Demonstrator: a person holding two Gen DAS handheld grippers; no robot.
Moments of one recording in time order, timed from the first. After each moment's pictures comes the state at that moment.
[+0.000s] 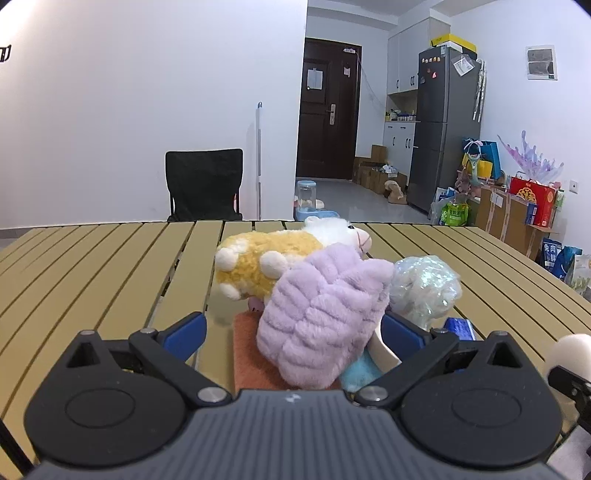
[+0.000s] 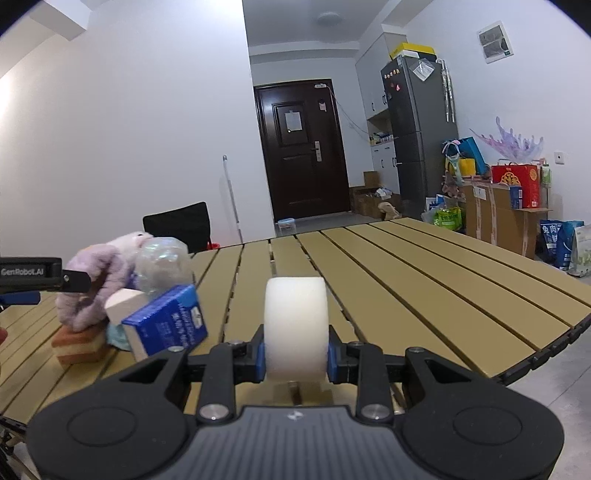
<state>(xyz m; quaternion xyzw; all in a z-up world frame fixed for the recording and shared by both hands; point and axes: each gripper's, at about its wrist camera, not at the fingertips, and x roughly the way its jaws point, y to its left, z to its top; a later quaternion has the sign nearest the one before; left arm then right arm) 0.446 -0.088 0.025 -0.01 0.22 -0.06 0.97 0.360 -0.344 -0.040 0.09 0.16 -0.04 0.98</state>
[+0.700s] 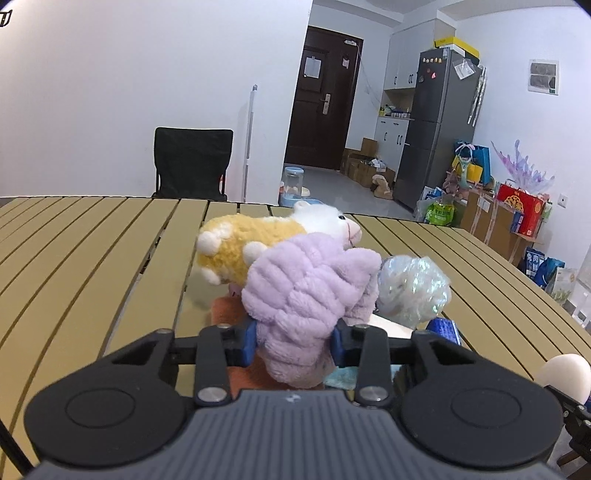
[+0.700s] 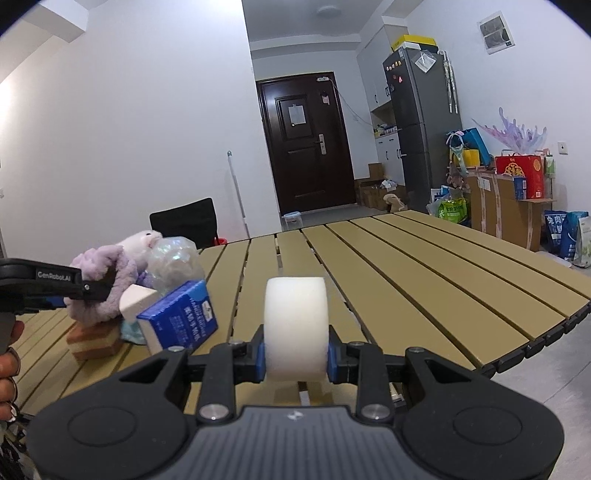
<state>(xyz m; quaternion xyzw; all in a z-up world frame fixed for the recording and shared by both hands) 0.449 -0.081 0.021 -0.05 0.24 -0.09 0.97 0.345 -0.343 -0.033 0.10 0.17 -0.03 0.98</state>
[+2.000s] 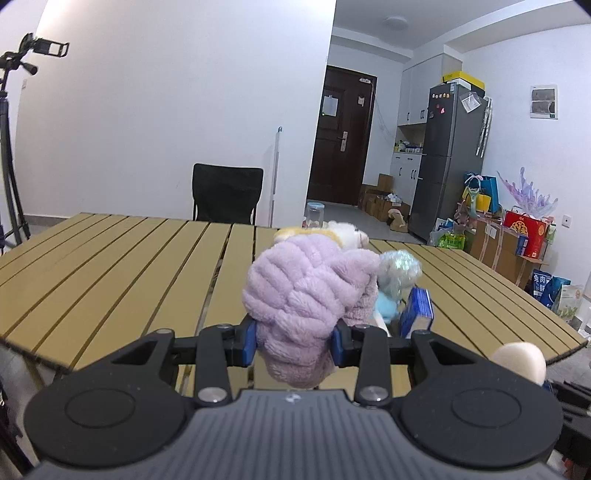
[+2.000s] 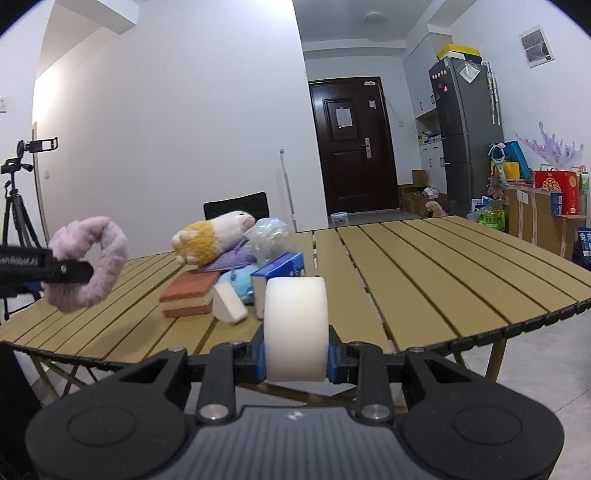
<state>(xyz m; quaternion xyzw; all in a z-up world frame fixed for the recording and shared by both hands) 0.298 -0.039 0.040 -0.05 0.18 -0.05 0.98 0.278 -0.286 -0.027 0.08 0.17 0.04 0.98</state>
